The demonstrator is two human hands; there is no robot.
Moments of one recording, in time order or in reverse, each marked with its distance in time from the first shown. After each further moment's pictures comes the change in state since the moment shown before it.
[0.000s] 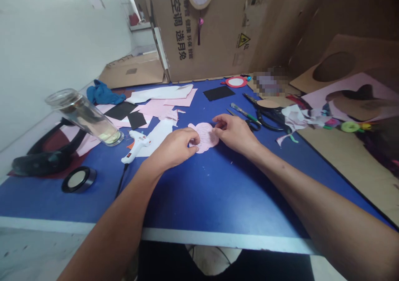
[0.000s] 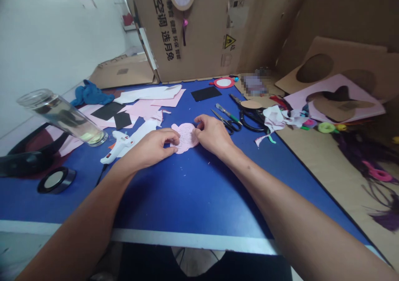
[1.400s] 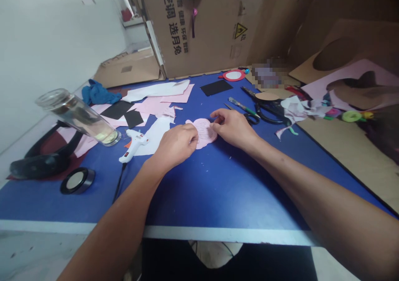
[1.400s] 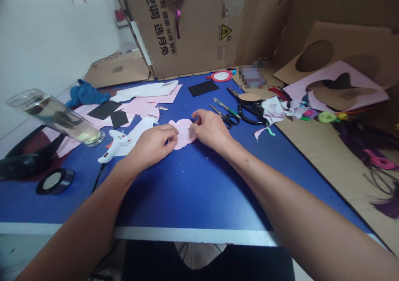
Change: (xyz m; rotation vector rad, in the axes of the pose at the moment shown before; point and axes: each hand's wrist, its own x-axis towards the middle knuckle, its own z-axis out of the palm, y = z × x) left_hand 0.003 0.009 0.009 0.333 0.003 0.033; right_hand -0.001 -0.003 -0.003 -0.006 0.002 -0.008
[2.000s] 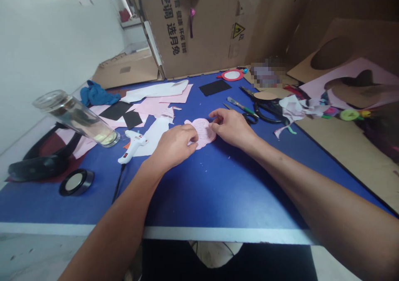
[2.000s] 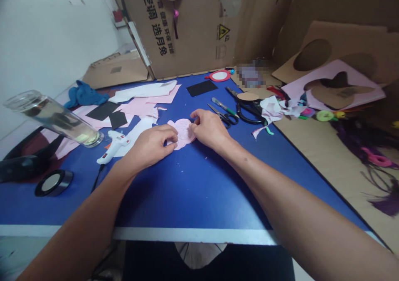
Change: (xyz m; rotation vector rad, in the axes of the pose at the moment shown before) left_hand -0.001 0.001 -0.004 0.001 -0.042 -0.002; right_hand 0.001 0.001 -0.001 -0.012 -0.008 0.003
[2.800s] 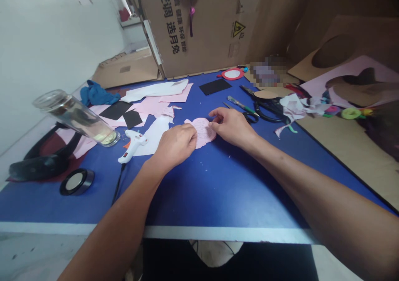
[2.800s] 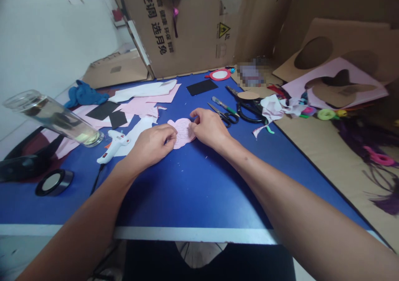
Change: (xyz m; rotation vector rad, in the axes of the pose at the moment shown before) left_hand 0.001 0.005 0.002 0.064 0.014 -0.048; right_hand 0.000 0.000 0.000 0.000 0.000 -0.009
